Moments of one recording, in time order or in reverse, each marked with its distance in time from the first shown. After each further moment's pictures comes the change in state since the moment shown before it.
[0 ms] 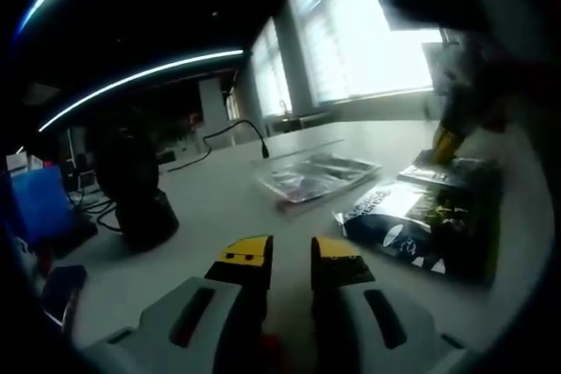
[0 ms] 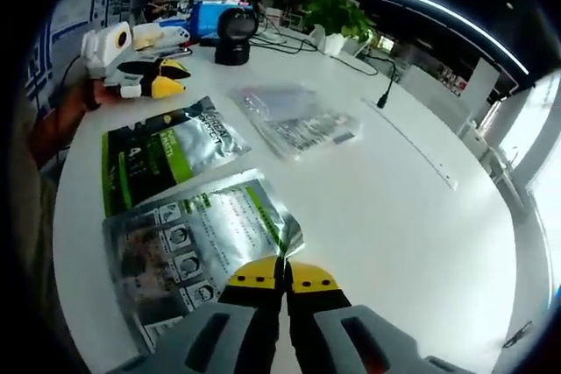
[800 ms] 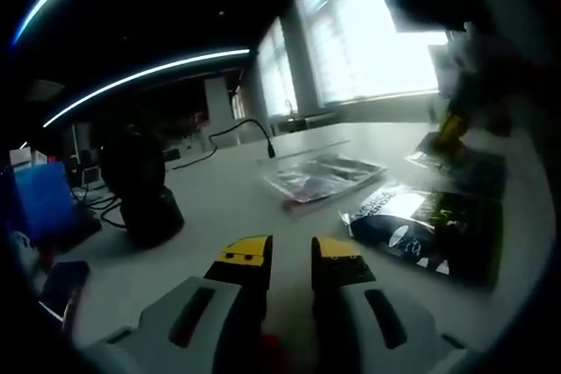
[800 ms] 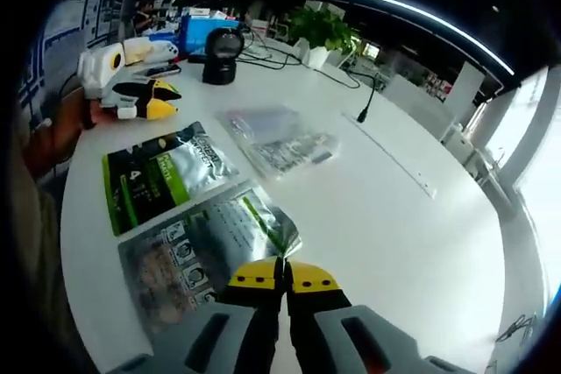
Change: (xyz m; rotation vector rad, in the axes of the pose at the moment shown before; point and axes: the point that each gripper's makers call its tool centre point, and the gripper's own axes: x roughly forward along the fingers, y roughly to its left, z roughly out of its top) left arm -0.001 0.005 -0.001 -0.016 0.003 0.024; right arm -0.030 -0.014 0.020 0.034 -0.057 -0.069
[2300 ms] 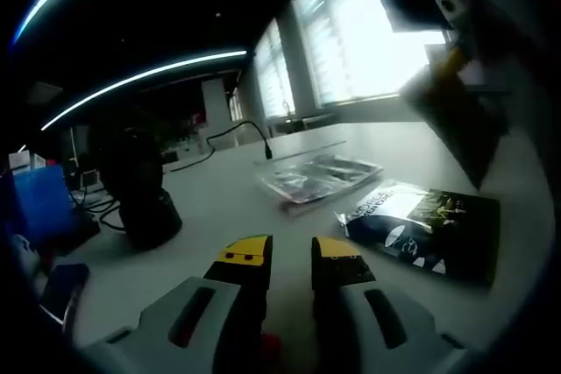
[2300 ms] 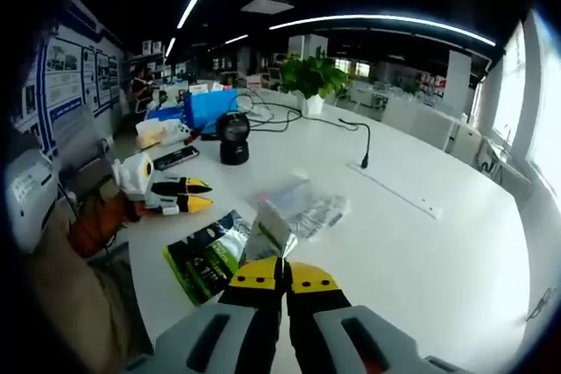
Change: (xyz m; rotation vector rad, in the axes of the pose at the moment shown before) left arm 0.001 -0.002 0.000 0.010 -0.008 -0.011; right arm -0.073 0.010 0.078 0.207 -0.196 0.110
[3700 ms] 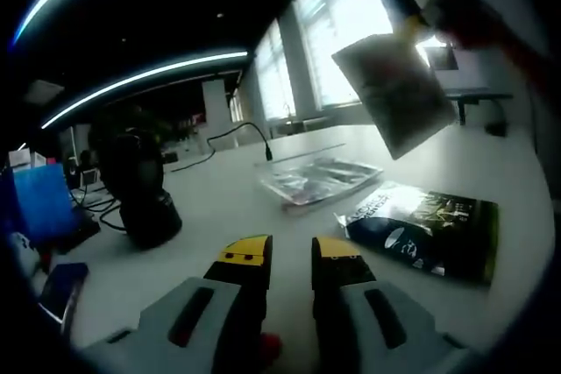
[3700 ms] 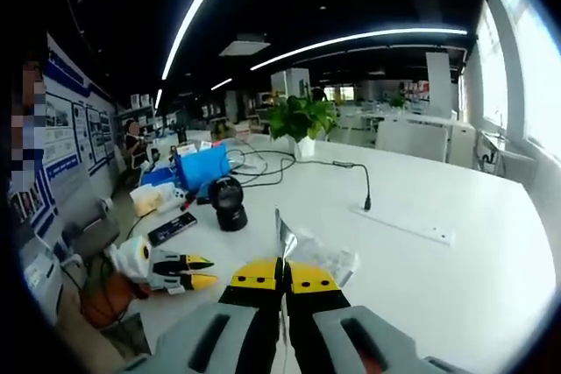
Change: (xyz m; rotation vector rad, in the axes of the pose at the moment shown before) left arm -0.002 0.001 0.002 -0.011 -0.008 0.002; right arm 0.033 -0.009 0.079 0.175 -0.193 0.009
